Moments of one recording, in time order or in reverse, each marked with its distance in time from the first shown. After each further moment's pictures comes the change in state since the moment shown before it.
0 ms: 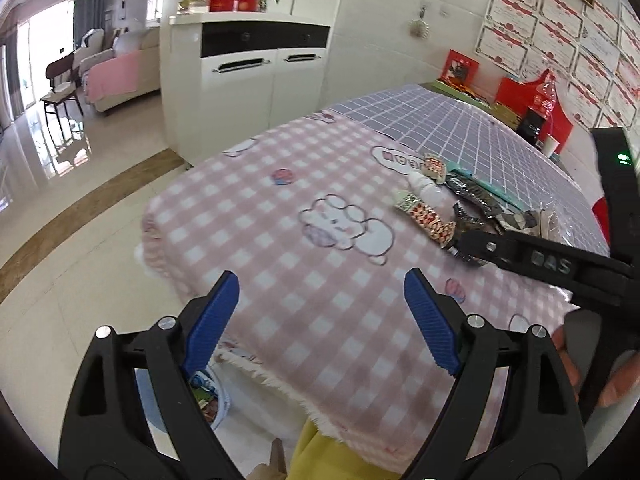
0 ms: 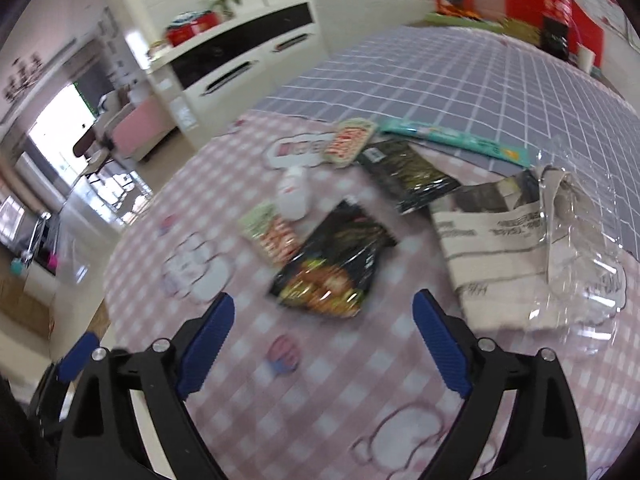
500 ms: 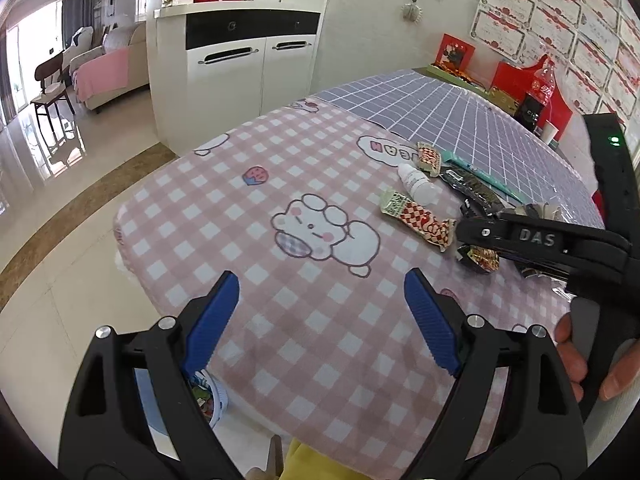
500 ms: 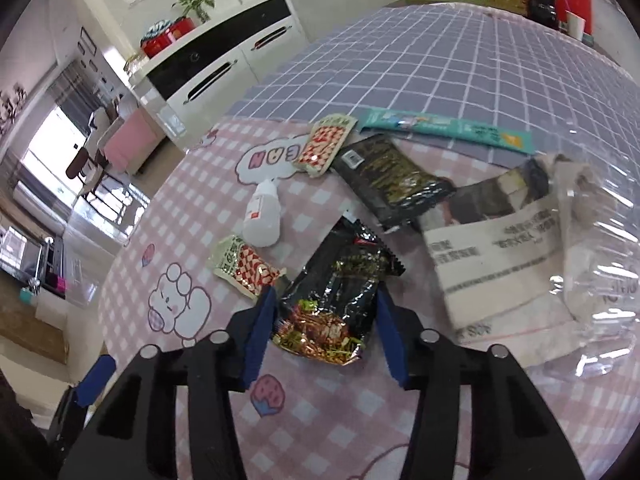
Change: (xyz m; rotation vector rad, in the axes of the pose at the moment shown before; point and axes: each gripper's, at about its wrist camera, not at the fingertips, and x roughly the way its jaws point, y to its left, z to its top) left arm 0.026 -0.018 0.011 0.030 0.051 -0.005; right arm 0.011 -0.020 0.016 0.099 0.021 0.030
